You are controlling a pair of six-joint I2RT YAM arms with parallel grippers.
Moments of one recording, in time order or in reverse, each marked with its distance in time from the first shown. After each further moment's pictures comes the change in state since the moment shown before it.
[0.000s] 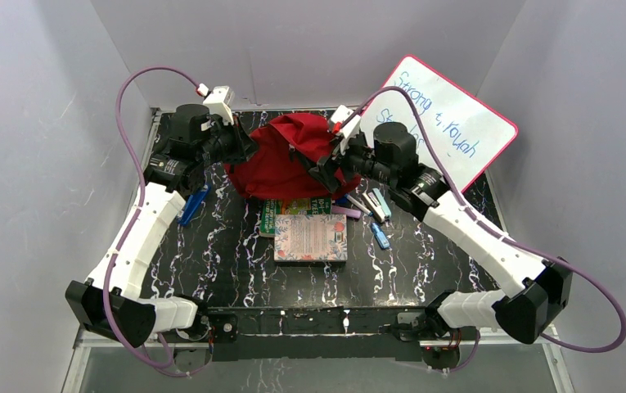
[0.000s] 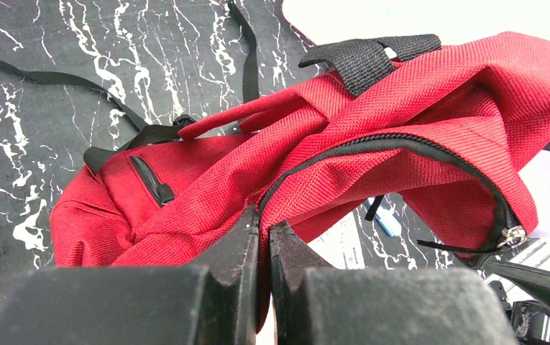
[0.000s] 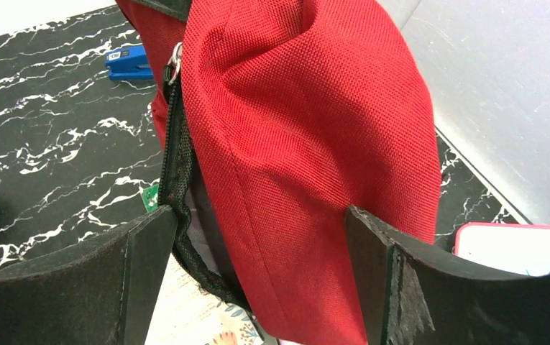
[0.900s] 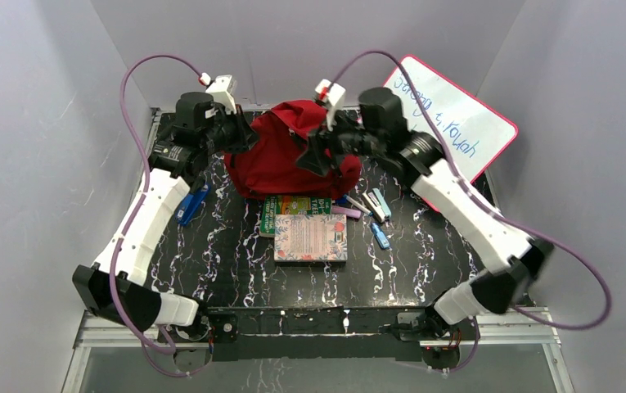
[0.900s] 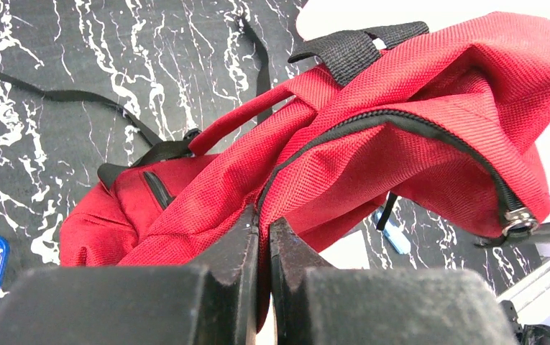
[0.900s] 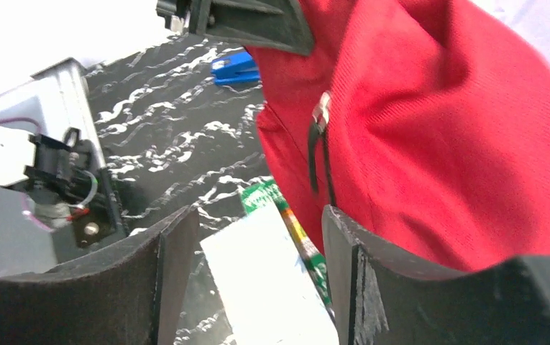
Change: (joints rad) left arm 0.002 0.116 0.132 -0.029 -0.039 0.010; right arm -0.001 0.296 0.487 -0.351 -0.239 0.194
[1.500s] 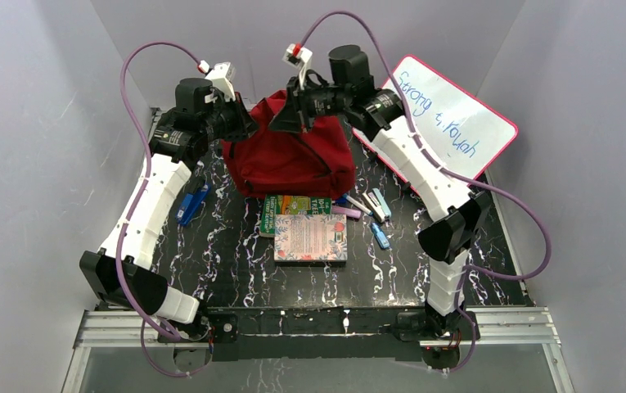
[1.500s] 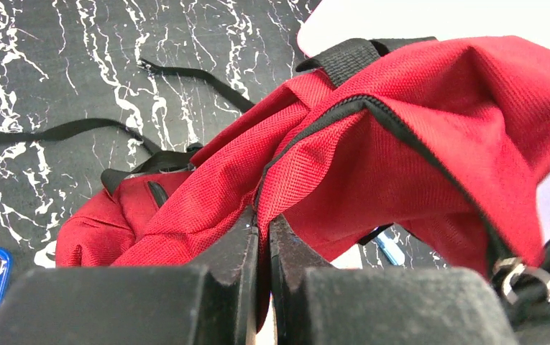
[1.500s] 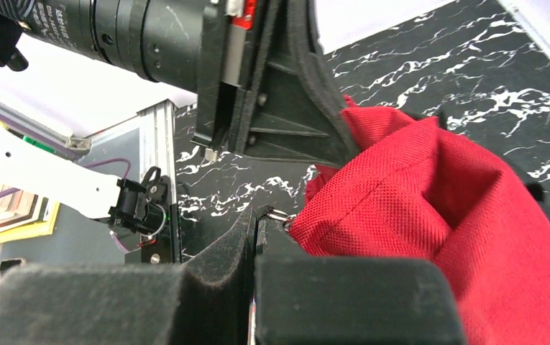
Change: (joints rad) left arm 0.020 0.073 0.111 -0.041 0.034 -0.015; right arm -0.063 0.367 0.488 -0.032 -0.305 0.126
